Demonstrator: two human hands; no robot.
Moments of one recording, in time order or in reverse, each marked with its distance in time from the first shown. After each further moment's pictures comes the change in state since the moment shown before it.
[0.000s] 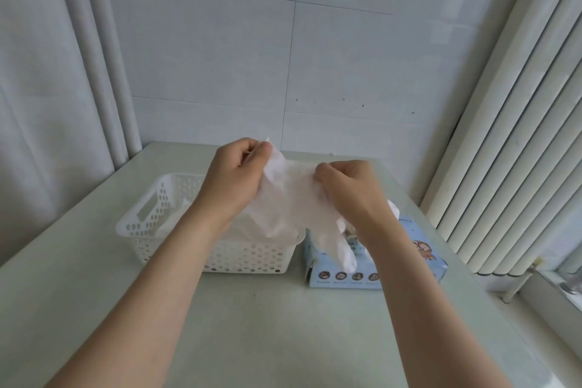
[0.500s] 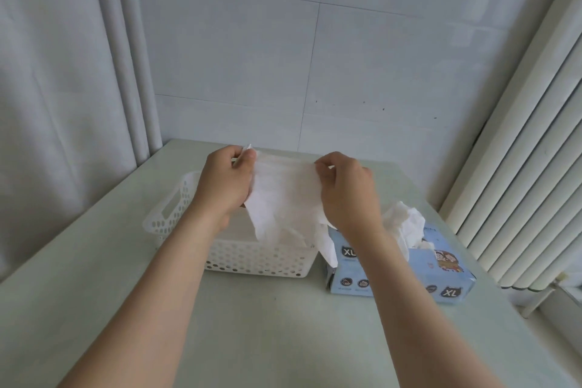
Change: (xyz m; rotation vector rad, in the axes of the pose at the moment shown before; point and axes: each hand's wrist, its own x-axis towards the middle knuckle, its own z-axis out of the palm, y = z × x) left_hand 0.018 -0.039 -0.034 -0.028 0.165 -0.192; right_hand 0.032 0.019 0.049 -0.373 0.159 -0.328
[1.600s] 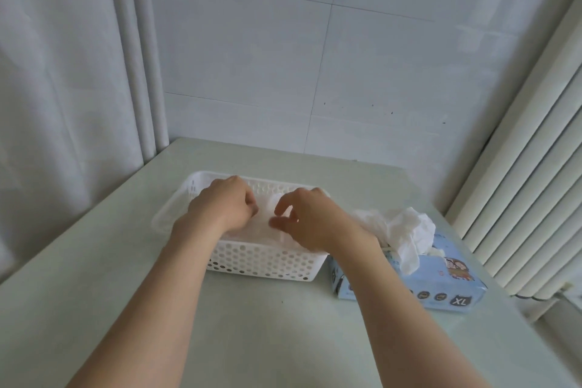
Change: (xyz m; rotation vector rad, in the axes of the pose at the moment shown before) left_hand 0.006 -0.025 -0.022 0.946 -0.258 -0.035; right_hand -0.012 -0.024 0.029 -0.273 -0.636 -0.115
